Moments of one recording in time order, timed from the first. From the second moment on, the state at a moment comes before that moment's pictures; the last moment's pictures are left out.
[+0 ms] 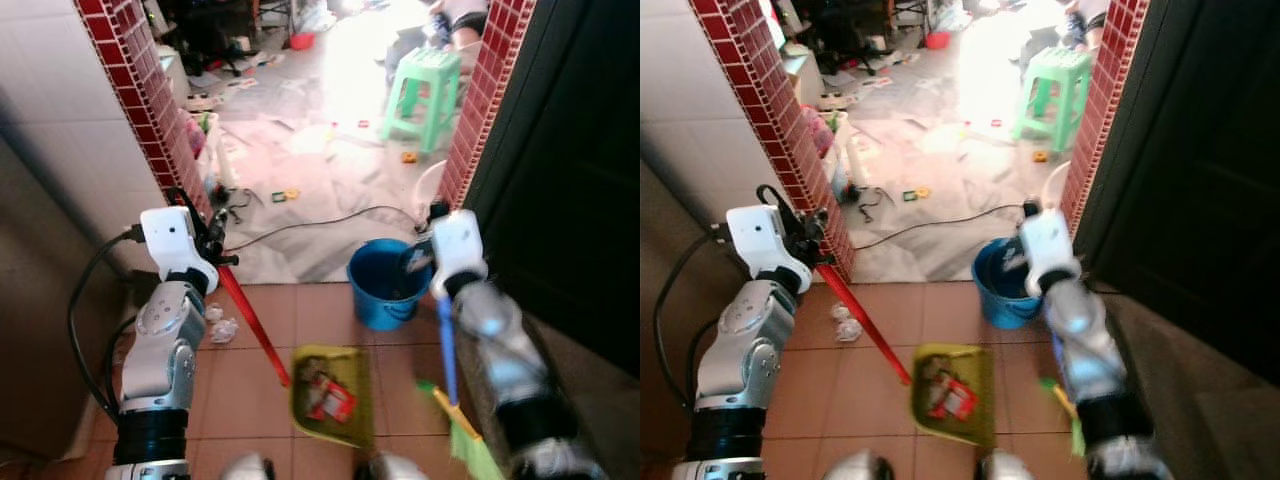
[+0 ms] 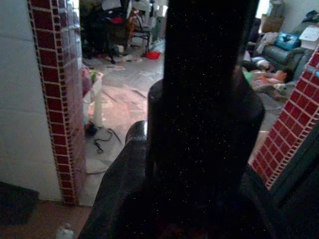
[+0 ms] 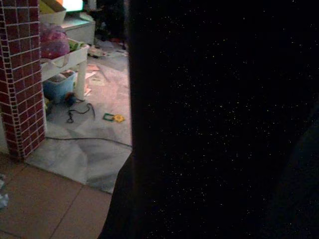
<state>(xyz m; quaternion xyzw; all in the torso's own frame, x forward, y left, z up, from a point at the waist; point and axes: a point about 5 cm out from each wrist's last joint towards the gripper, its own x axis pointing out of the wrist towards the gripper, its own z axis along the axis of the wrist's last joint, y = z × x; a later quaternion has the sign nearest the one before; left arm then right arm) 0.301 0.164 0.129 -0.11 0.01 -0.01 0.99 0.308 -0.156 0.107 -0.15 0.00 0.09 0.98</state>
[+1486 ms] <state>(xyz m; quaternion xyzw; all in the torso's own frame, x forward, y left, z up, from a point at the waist) 0.331 0.192 0.234 -0.18 -0.14 0.02 0.97 0.309 -0.199 0.105 -0.14 0.00 -0.09 0.99</state>
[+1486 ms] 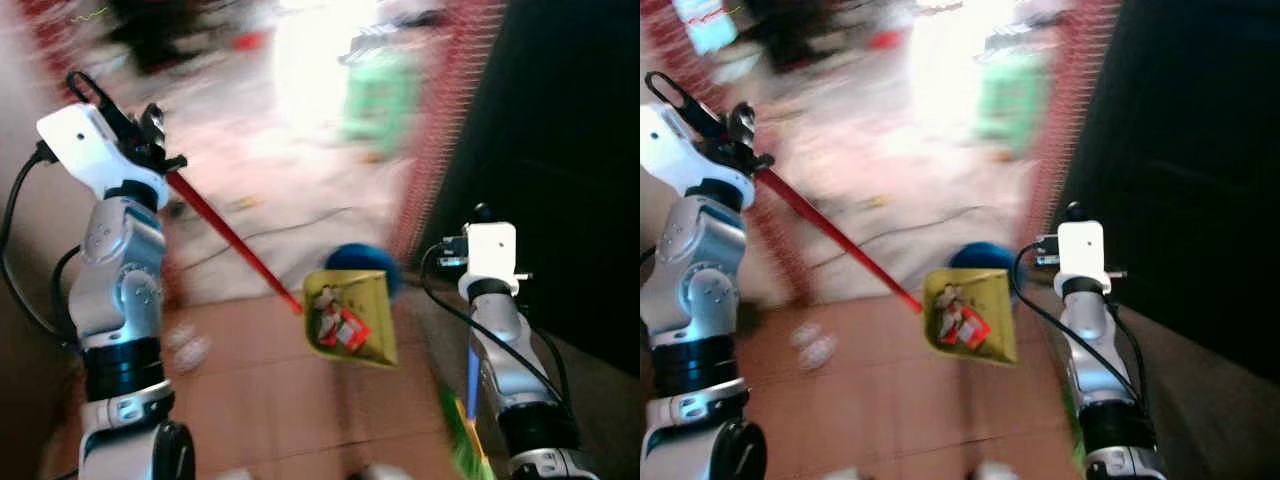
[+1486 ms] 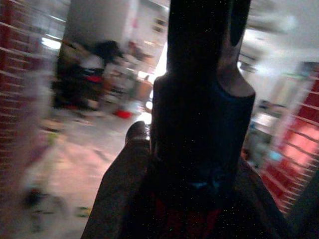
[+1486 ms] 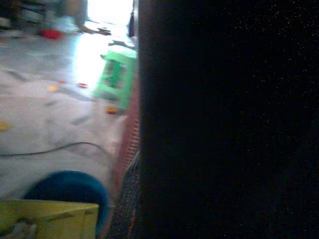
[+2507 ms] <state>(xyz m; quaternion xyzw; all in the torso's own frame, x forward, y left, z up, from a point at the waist) 0.339 0.189 0.249 -0.19 -0.18 0.01 0.97 0.306 -0.210 0.099 -0.16 0.01 -0.09 0.98</state>
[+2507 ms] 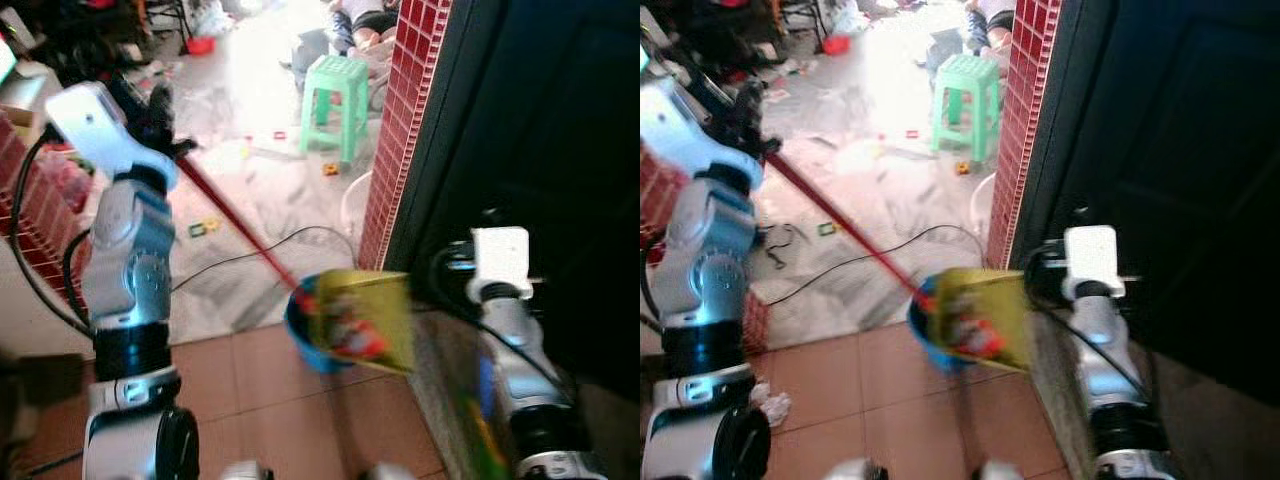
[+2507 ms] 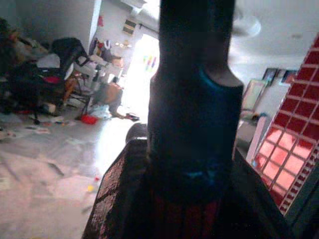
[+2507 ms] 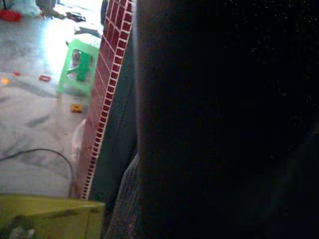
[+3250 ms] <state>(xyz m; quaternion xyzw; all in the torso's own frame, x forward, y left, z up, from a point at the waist) 0.338 0.203 0.265 -0.05 -0.23 0.04 0.97 0.310 -0.189 0.097 -0.15 0.00 -0.06 0.99</state>
